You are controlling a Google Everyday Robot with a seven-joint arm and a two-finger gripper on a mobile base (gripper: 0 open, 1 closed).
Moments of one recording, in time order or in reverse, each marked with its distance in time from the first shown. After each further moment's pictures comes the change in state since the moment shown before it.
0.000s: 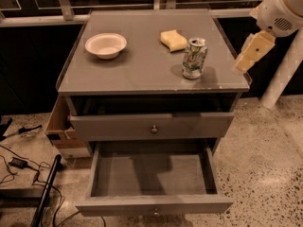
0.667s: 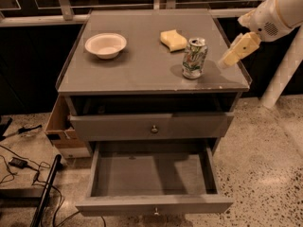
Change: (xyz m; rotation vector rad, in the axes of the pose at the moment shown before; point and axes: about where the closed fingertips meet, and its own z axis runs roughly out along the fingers) arm -0.013 -0.024 0.047 -0.084 -0.237 0.131
